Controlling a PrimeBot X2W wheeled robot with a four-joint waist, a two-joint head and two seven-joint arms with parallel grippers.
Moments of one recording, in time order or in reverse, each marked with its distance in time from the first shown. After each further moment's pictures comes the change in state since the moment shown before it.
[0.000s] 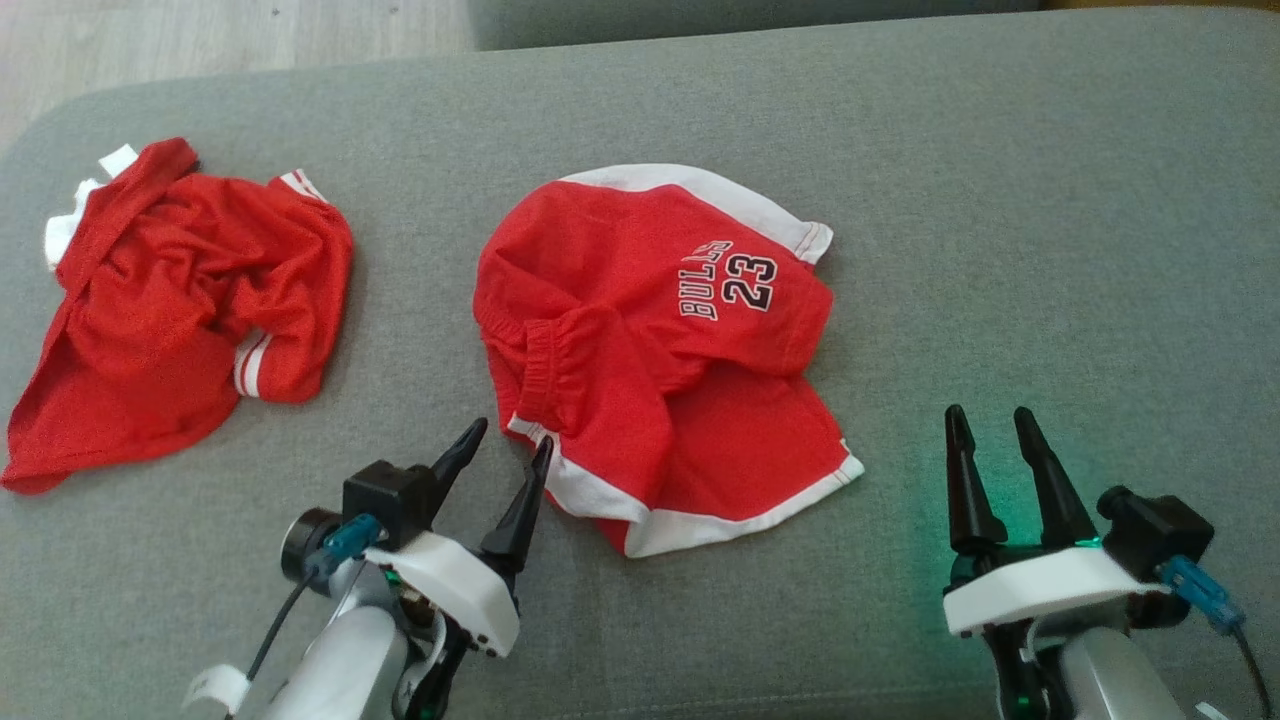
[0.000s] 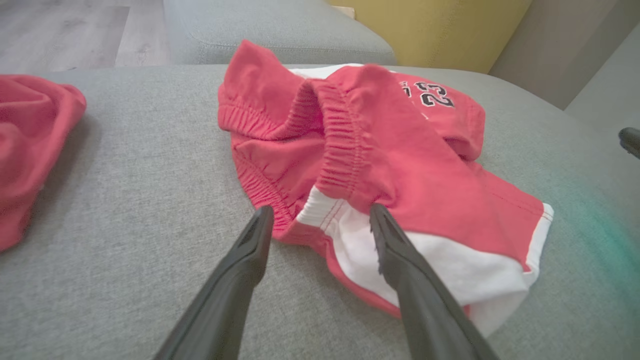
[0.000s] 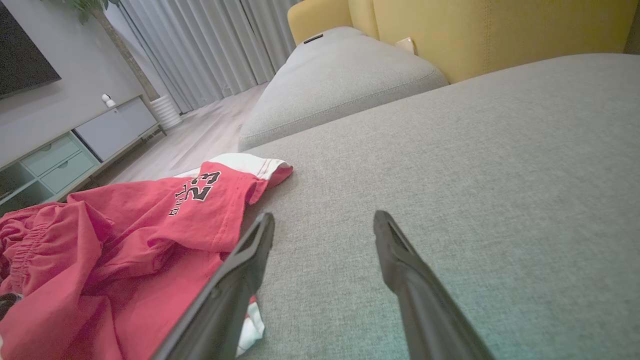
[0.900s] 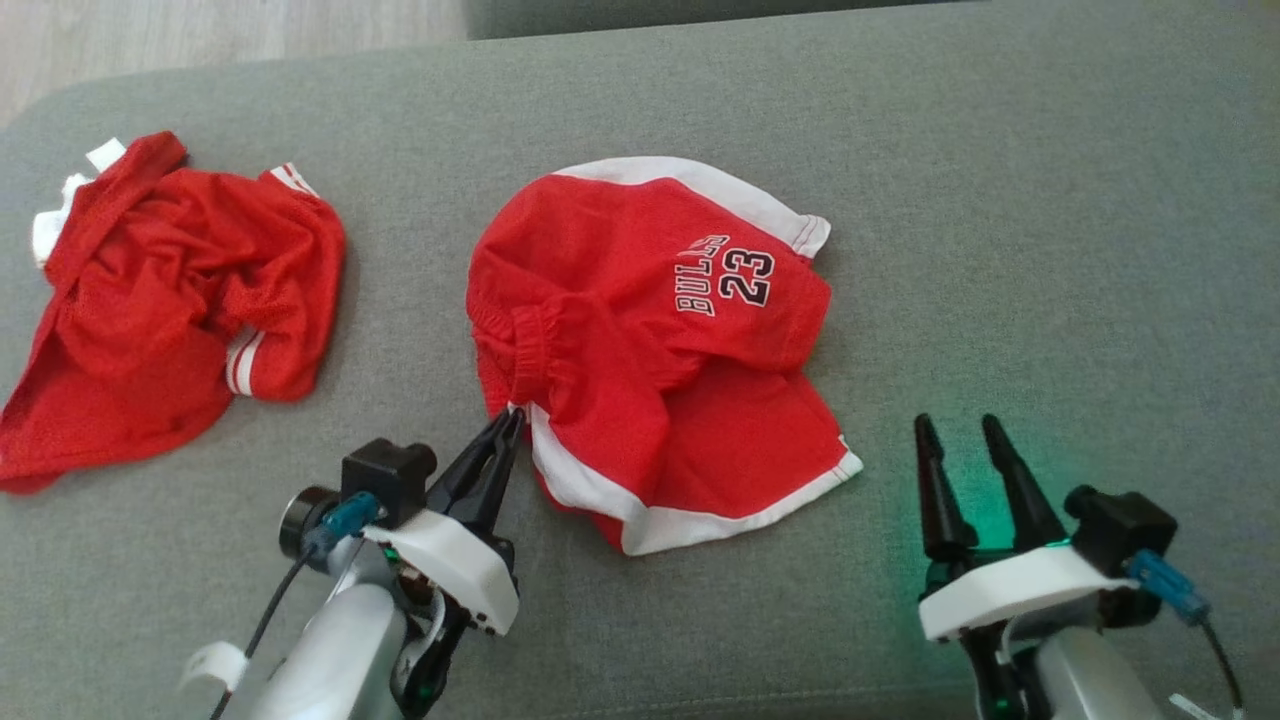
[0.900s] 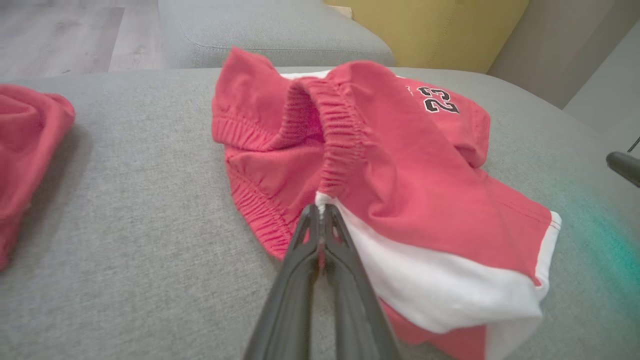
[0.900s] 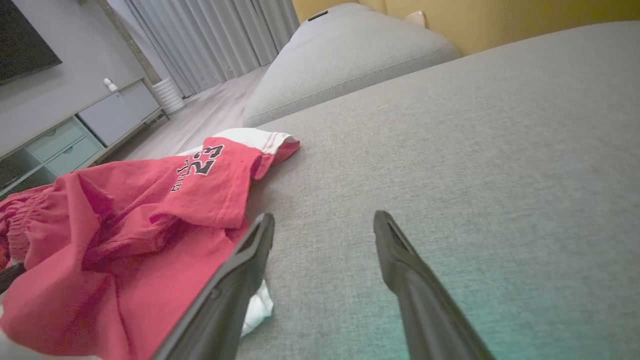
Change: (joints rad) left arm -0.051 0.006 -0.017 0.041 -0.013 0.000 0.000; right arm -0.022 0.000 0.050 0.051 0.016 0.000 0.005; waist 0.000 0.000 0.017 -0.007
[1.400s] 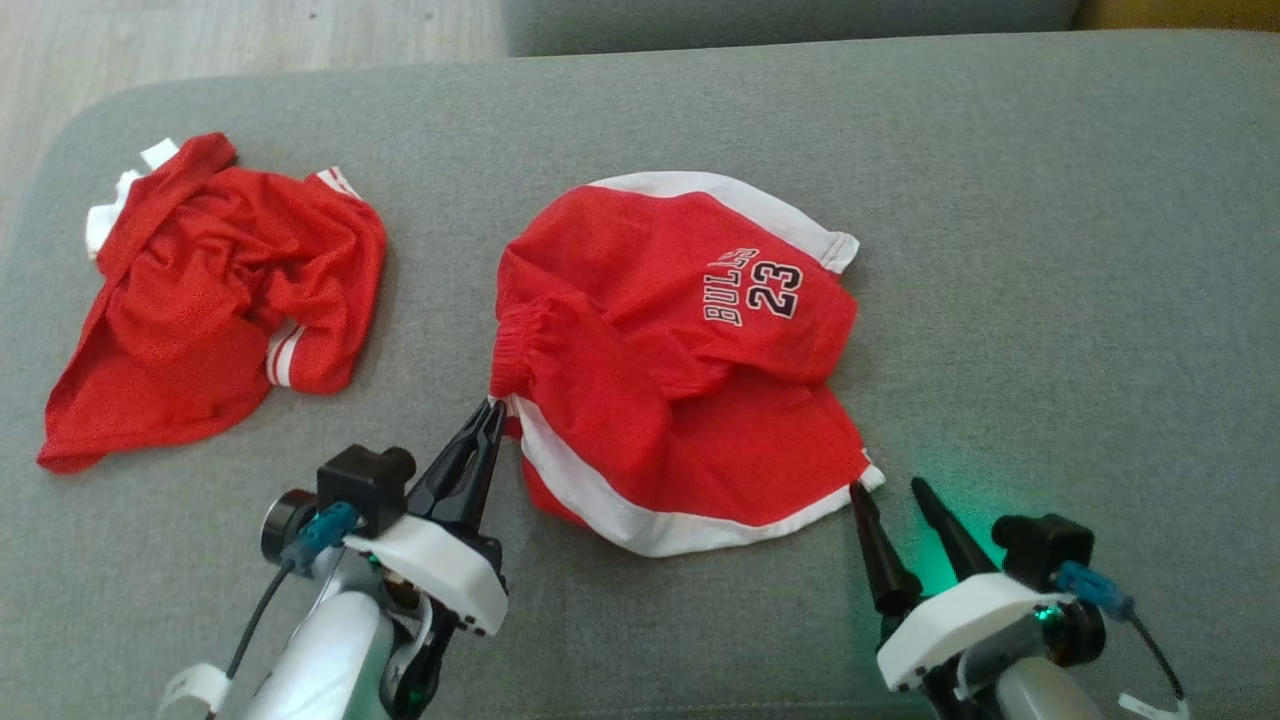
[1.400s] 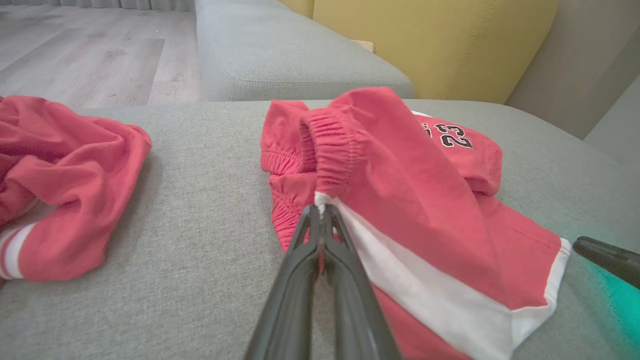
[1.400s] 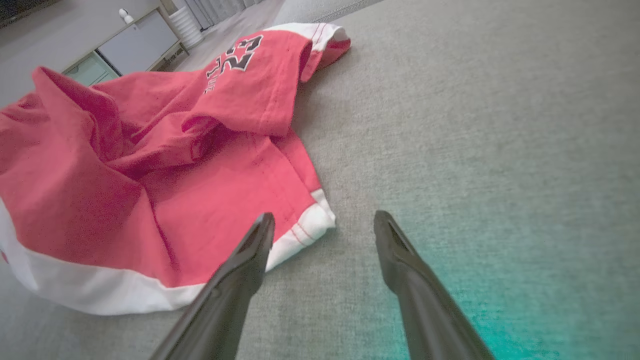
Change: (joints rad) left arm 0.049 -0.007 0.072 -0.076 0.040 0.000 0.000; right arm 0.001 0.000 0.100 0.100 0.039 0.000 0.102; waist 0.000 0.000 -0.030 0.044
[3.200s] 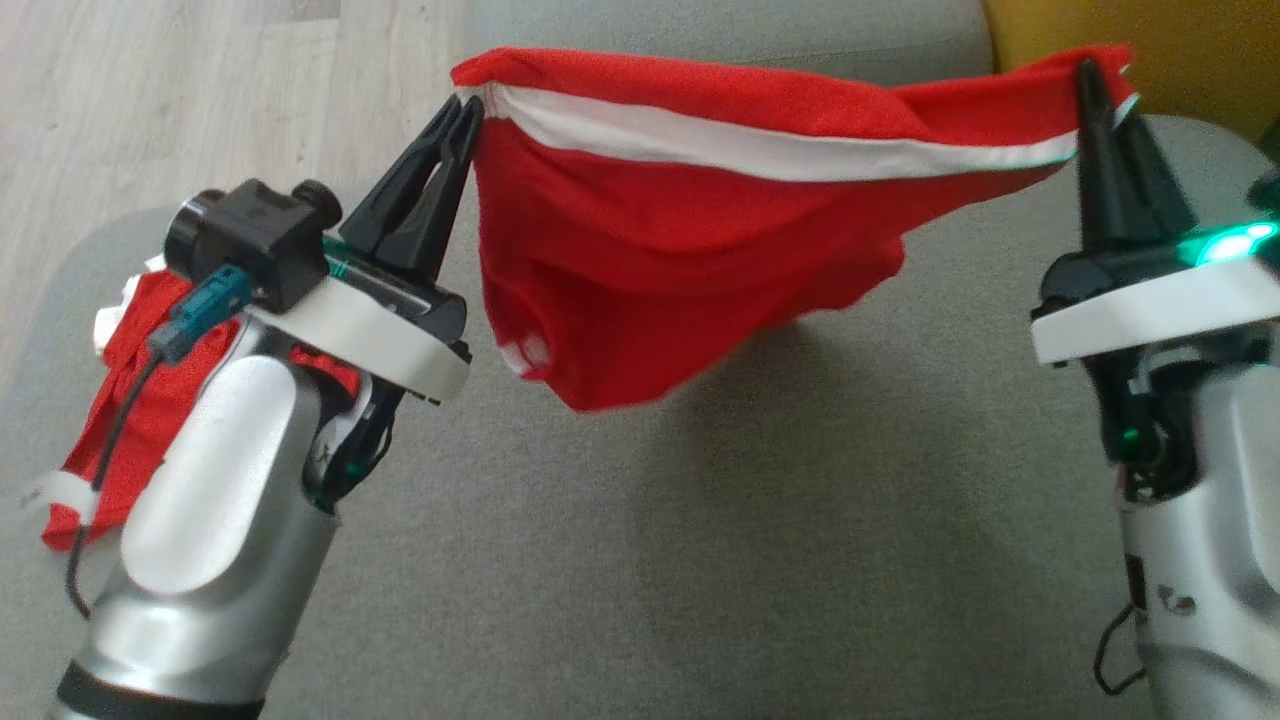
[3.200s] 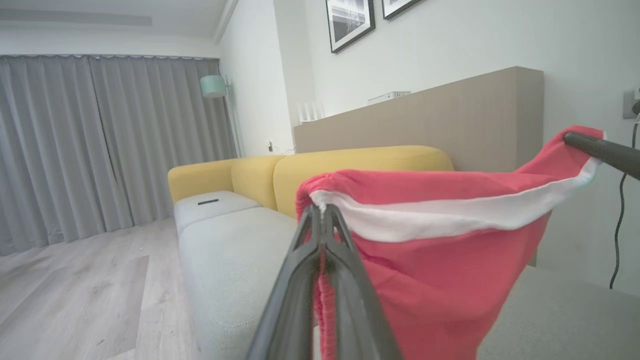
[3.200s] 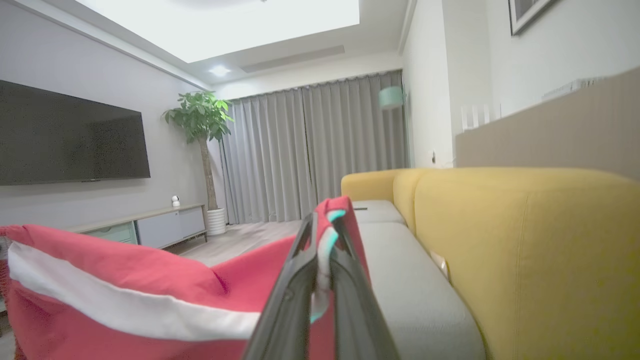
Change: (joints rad) left arm -0.327 0.117 -0.033 -0.224 -0.073 -0.006 0.062; right arm -0.325 -0.099 -0.171 -0.424 -0.059 0.000 0.144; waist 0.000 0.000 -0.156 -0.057
